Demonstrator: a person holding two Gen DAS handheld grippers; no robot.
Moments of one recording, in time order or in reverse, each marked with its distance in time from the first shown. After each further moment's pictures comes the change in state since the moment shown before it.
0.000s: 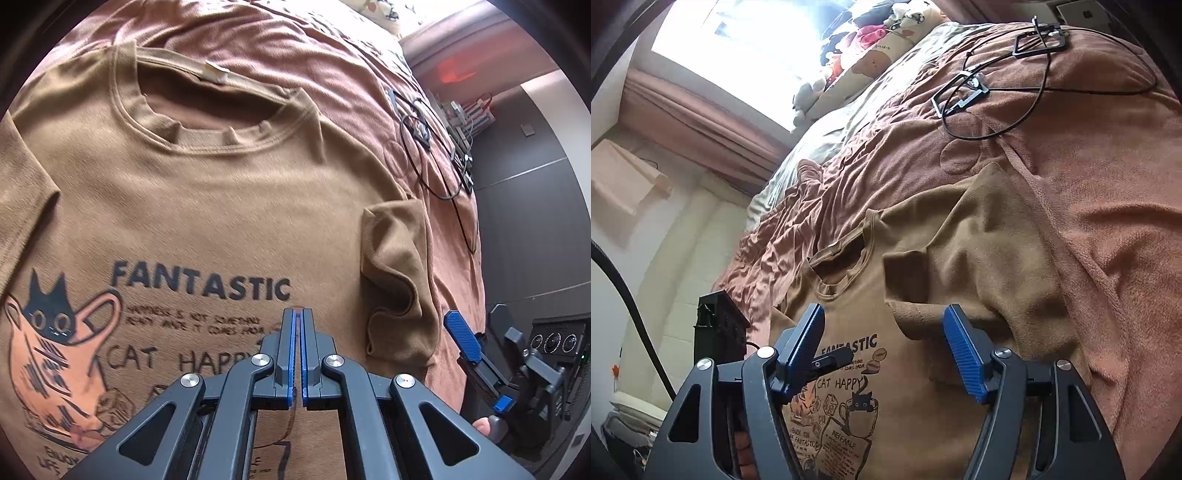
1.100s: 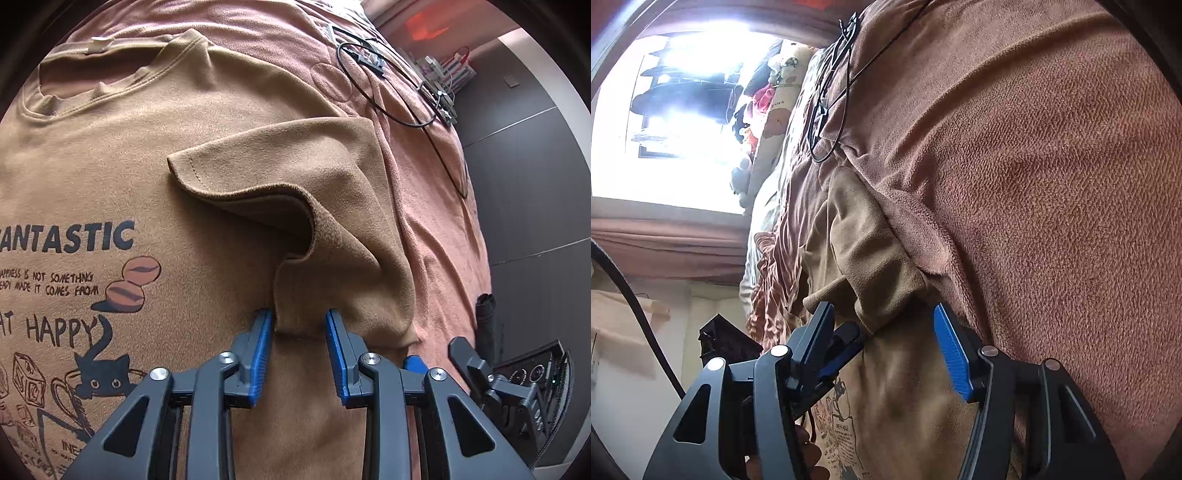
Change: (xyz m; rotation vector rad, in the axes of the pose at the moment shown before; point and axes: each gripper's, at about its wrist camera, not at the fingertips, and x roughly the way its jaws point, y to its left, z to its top) left arm 0.063 -0.075 -0.035 0.124 0.060 0.014; right arm -0.077 -0.094 -0.071 0.492 -0.102 0.004
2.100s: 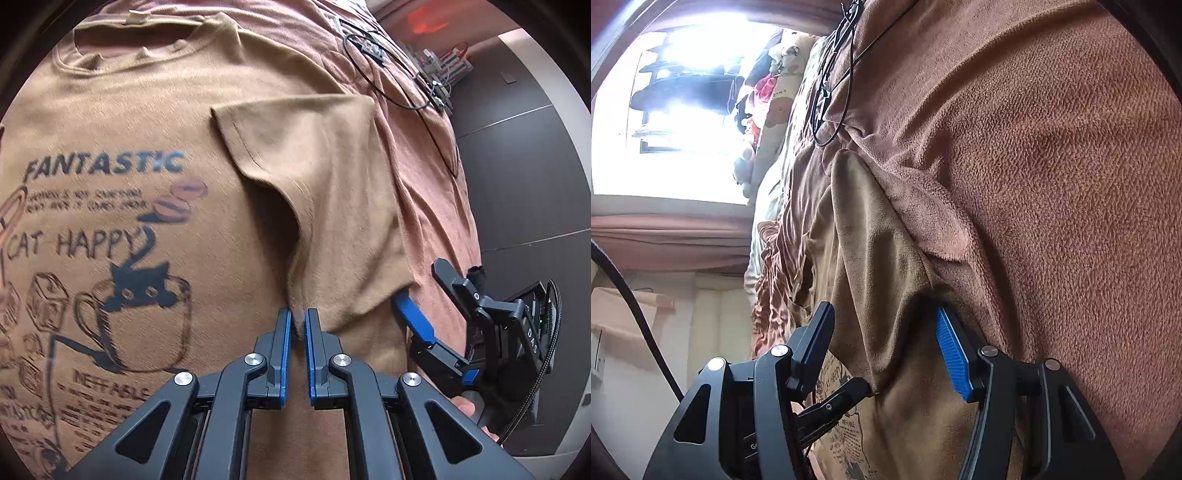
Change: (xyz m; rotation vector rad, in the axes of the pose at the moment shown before) left arm -0.028 0.020 -0.035 -0.020 0.063 -0.039; right arm 0.020 -0.010 0.004 -0.001 0.034 0.019
